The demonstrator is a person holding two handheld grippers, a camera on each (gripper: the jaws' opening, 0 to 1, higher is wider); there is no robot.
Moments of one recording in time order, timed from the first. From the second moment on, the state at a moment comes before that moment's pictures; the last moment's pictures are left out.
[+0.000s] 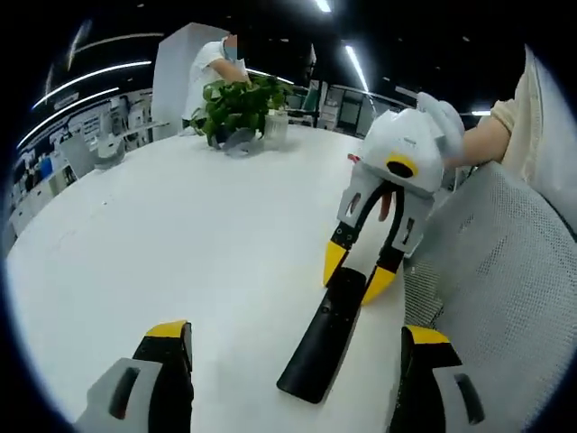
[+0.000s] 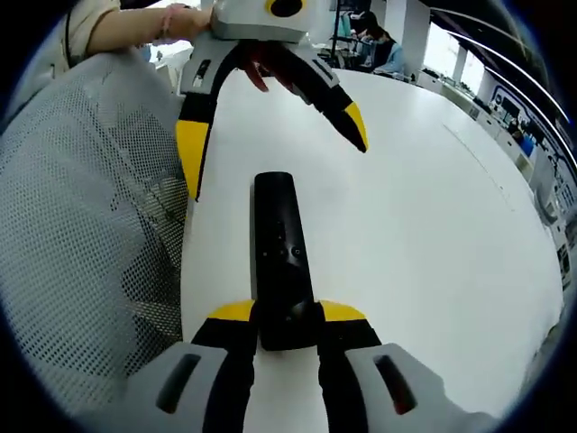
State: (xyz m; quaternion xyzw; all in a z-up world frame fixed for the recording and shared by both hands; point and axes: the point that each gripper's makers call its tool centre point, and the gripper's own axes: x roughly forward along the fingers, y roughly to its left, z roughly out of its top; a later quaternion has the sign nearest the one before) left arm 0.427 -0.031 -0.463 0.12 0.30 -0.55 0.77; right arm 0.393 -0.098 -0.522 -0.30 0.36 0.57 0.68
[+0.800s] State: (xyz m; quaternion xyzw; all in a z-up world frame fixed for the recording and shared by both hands) left arm 0.409 0.061 -0.282 -0.07 0.05 -0.33 0.94; right arm 0.394 -0.098 -0.522 -0.30 0.36 0.56 0.68
